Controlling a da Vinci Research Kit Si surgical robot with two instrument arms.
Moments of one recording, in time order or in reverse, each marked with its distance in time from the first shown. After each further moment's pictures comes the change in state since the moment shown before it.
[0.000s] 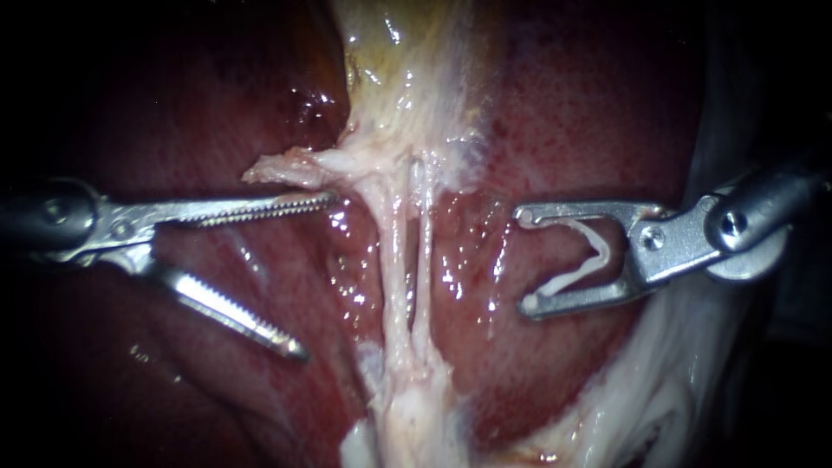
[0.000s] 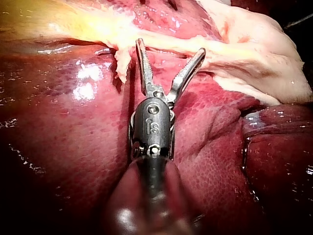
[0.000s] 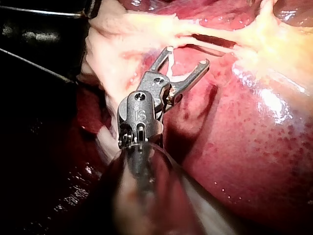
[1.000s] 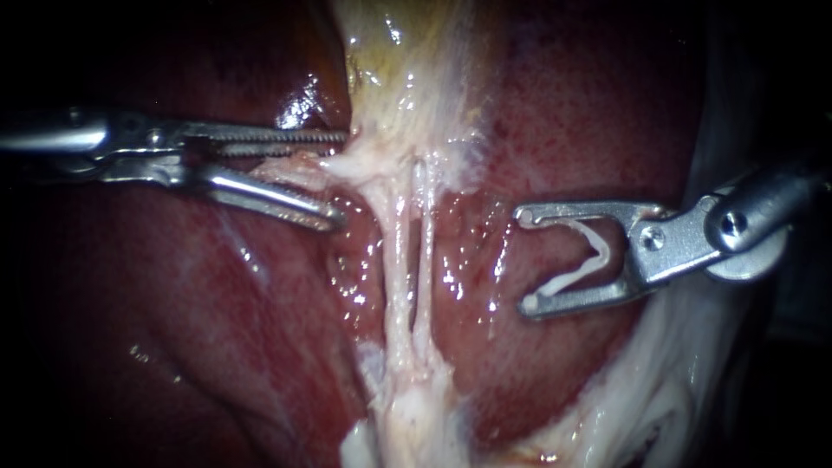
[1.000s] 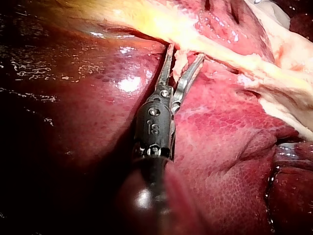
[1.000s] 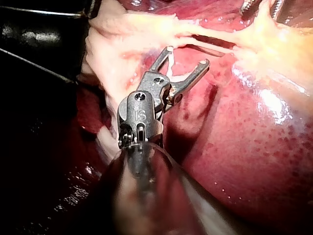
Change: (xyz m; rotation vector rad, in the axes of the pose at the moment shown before) right arm 0.000 0.000 0.000 0.000 0.000 0.000; left arm -0.002 -0.008 -0.001 0.078 -0.122 -0.181
